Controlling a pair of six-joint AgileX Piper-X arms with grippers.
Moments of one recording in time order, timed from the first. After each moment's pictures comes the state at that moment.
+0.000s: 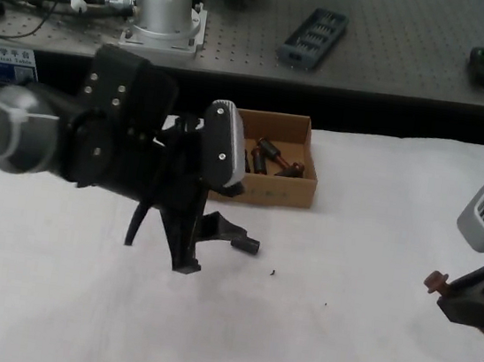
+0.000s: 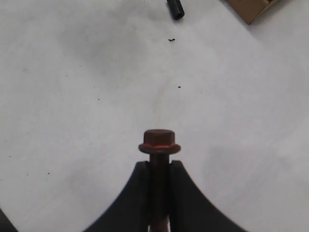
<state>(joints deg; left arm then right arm) -25.2 101.9 -63.5 4.1 29.8 55.9 33.1 56.7 -48.3 53.8 -6.1 -25.7</state>
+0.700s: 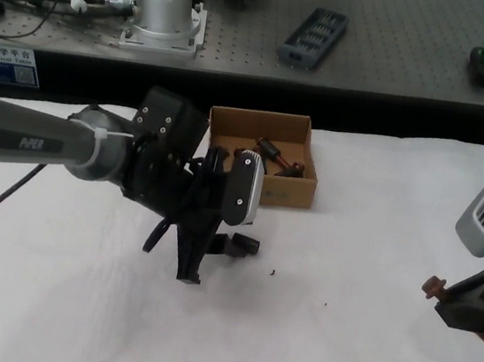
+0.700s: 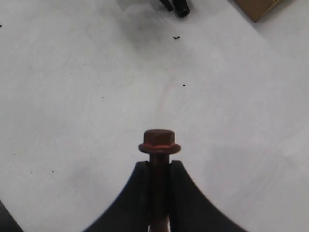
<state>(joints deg) -25.2 119.2 -76.0 7.4 28.5 71.4 33.1 56.7 -48.0 53.8 -6.6 -25.6</state>
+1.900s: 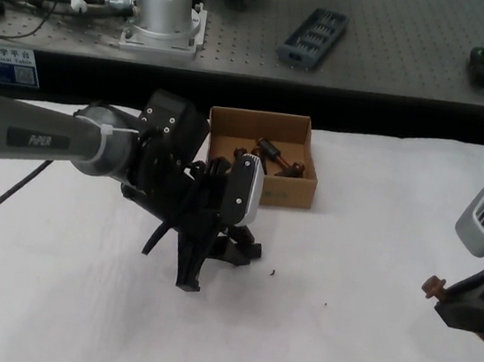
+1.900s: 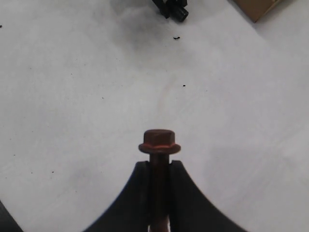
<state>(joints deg) -25.2 121.0 -78.2 13.8 32.5 70.6 33.1 56.7 -48.0 53.8 -6.6 -25.6</state>
